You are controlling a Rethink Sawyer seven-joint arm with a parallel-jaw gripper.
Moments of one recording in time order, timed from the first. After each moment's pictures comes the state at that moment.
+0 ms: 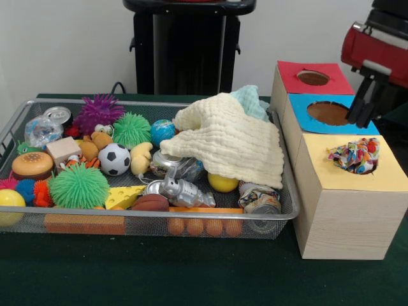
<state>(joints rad) 0.39 -0.39 -0.56 1.20 0.30 0.72 2.36</state>
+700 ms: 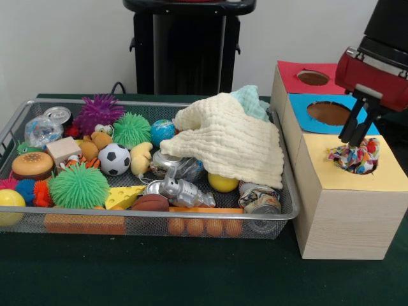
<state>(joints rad) 0.40 -0.34 -0.56 1.21 0.33 0.68 2.36</state>
